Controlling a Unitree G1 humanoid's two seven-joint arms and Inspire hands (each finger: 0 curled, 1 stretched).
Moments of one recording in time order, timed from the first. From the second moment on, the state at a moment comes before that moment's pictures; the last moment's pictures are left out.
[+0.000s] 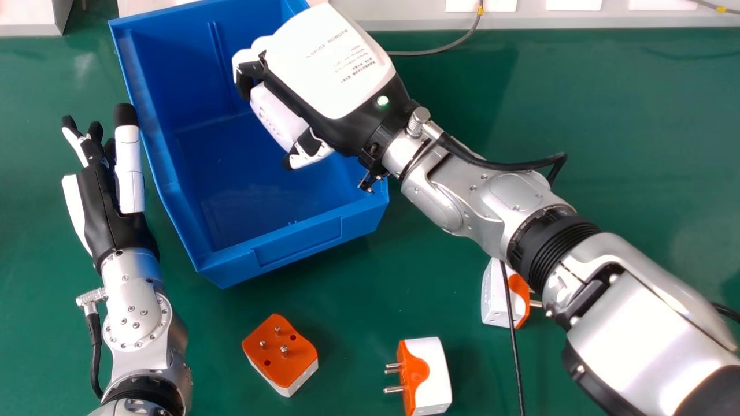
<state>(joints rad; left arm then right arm) -0.58 0.24 0.34 1.27 -0.12 -0.71 0.16 -1.11 -0.02 0.72 1.19 -1.04 -0.26 -0.64</state>
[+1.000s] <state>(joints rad) -0.58 0.23 0.34 1.27 -0.12 -0.71 0.15 -1.10 -0.05 0.77 1.01 -1.05 -0.06 -0.54</state>
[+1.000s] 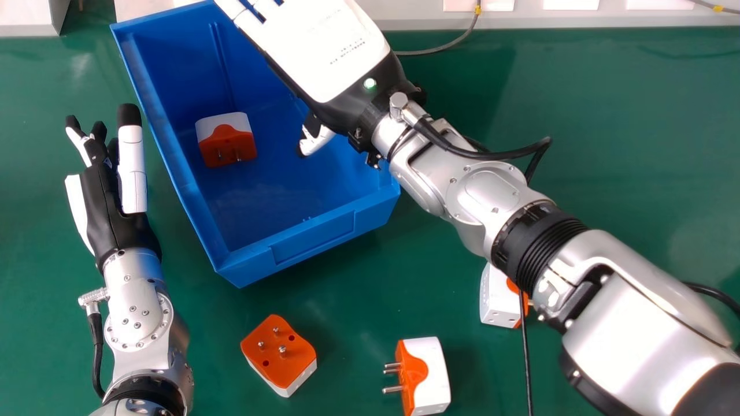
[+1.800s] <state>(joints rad) -0.58 0.24 0.34 1.27 -0.12 -0.70 0.14 -0.24 -0.44 0.24 -0.42 -0.83 0.11 0.06</state>
